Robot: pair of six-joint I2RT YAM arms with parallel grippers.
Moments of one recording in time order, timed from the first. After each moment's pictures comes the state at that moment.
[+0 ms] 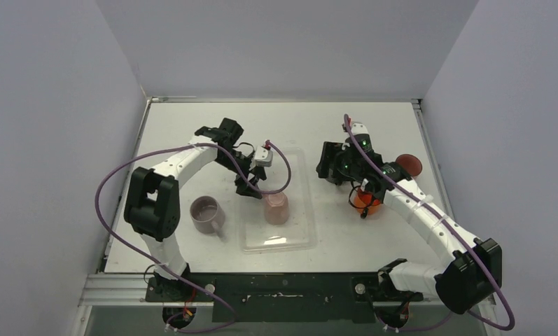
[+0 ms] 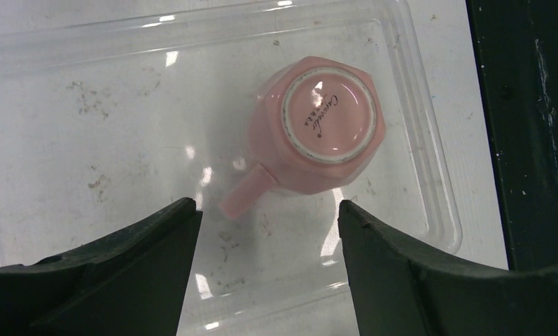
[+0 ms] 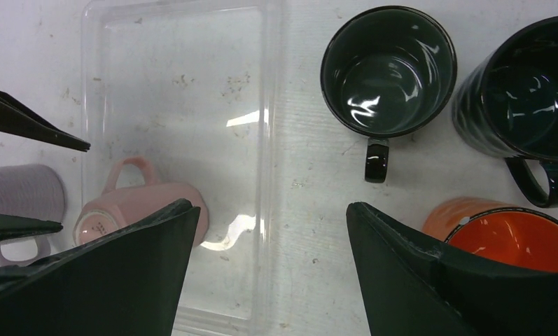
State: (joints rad) left arm -0.39 1.79 1.39 -0.98 0.91 1.13; right arm 0.49 1.22 1.01 -0.50 0.06 0.43
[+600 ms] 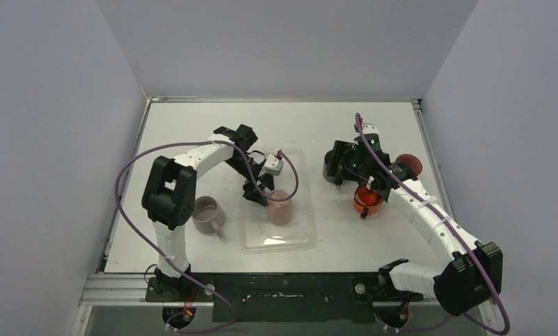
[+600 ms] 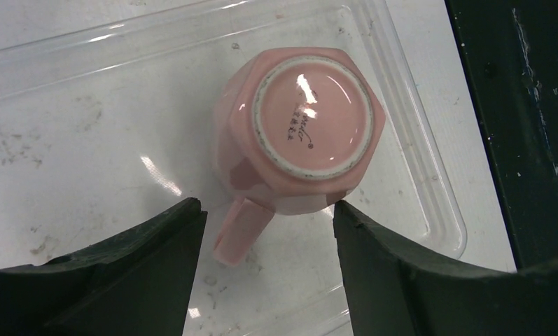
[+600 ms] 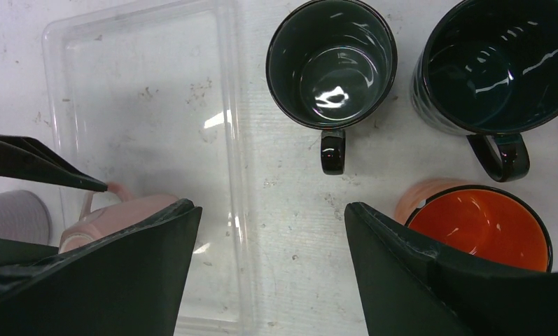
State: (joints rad) left arm -0.46 1.97 1.49 -1.10 0.94 1.29; right arm 0.40 1.20 1.00 -0.54 0.07 0.47
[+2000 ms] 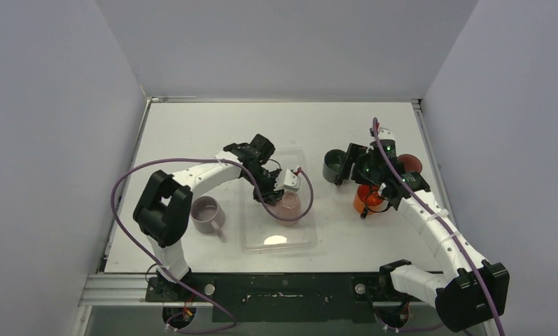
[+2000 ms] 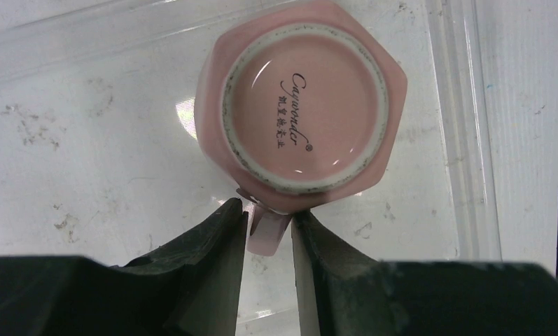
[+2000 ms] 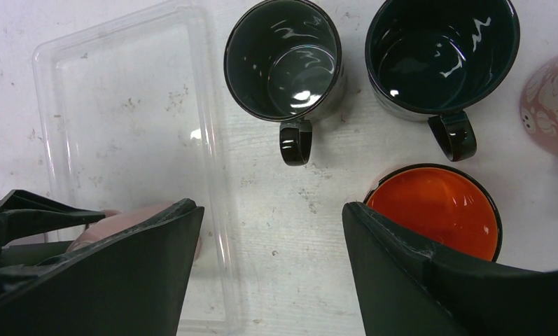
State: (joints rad) left arm -0.65 1.81 1.32 -0.78 0.60 0.98; right arm 0.30 1.10 0.92 -0.53 0.03 0.46
